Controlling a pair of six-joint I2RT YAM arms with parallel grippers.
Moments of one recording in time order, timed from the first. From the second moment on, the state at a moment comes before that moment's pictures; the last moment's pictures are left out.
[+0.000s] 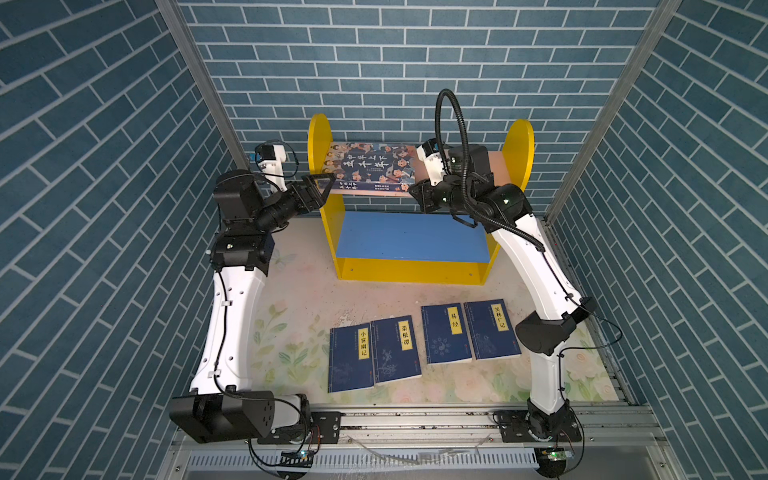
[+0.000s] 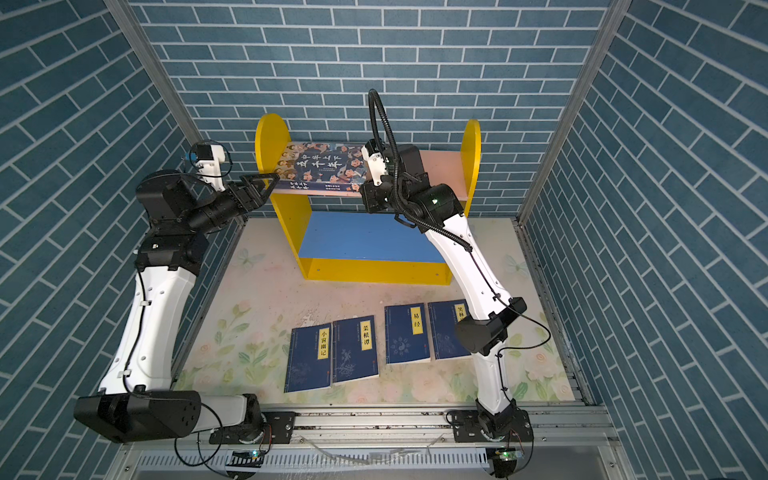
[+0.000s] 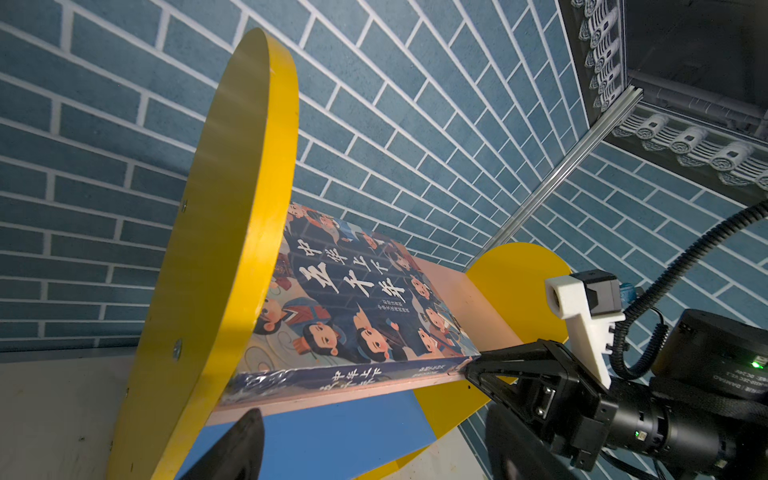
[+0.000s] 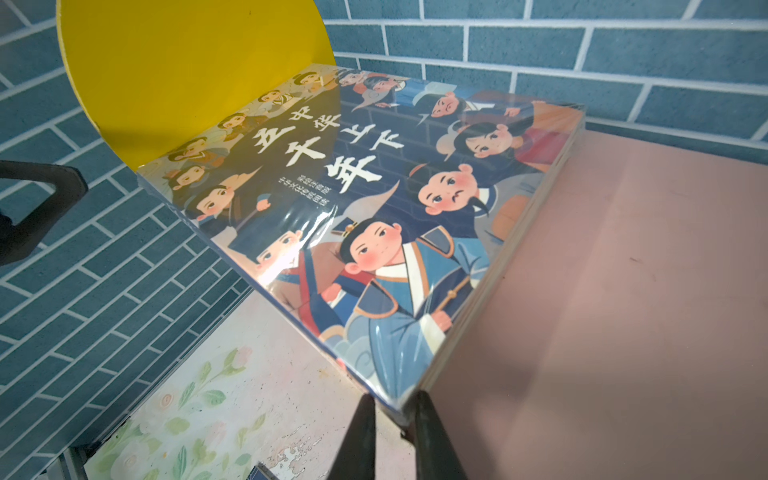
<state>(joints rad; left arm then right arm) 0.06 1.34 1.60 -0.29 0.69 -0.56 0.70 2.03 2.61 -0.98 -0.10 0.12</state>
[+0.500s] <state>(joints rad) 0.06 1.22 1.55 -0.39 0.73 -0.45 0.71 1.93 2.56 -0.97 -0.02 0.08</state>
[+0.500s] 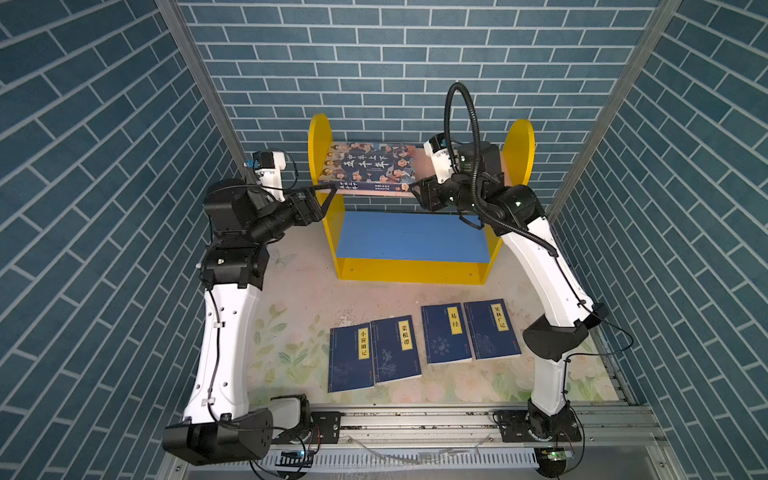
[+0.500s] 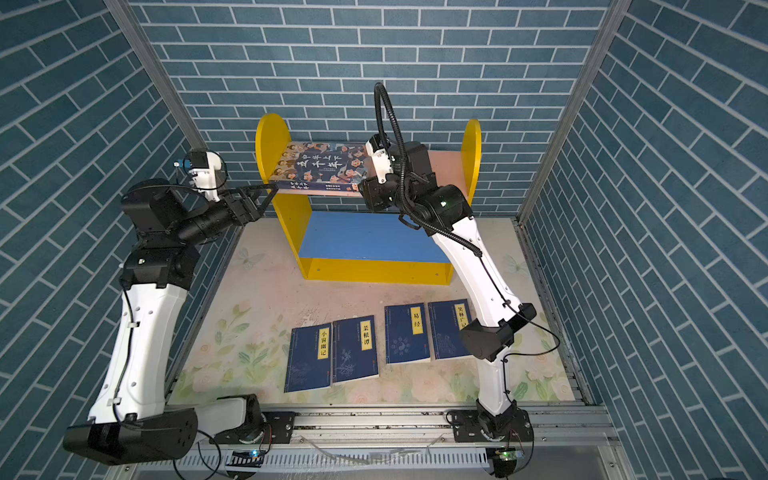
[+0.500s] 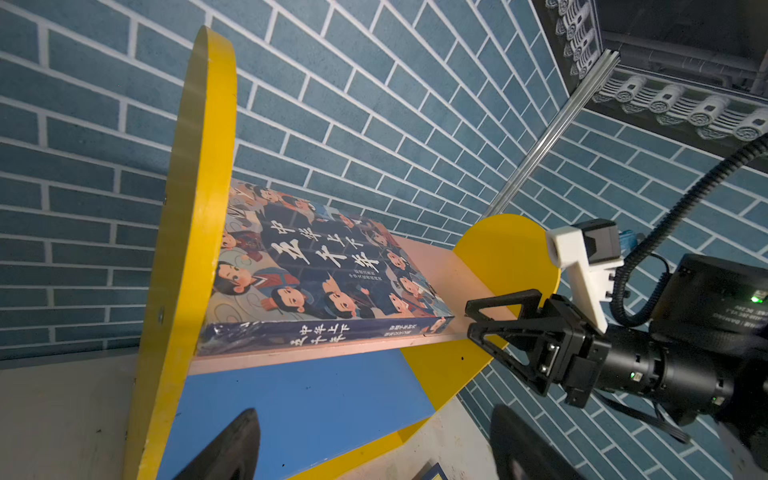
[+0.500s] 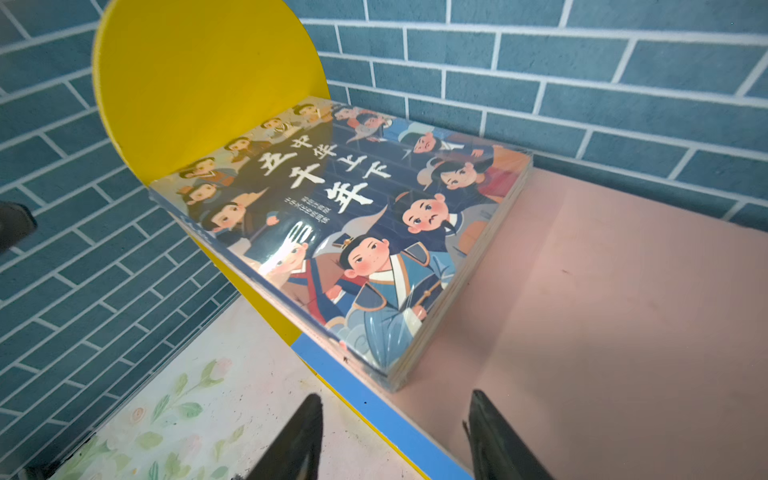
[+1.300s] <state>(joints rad) -0.08 0.99 0.80 -0.56 0.75 -0.38 0.83 1.00 1.01 -0.77 -0.35 0.43</state>
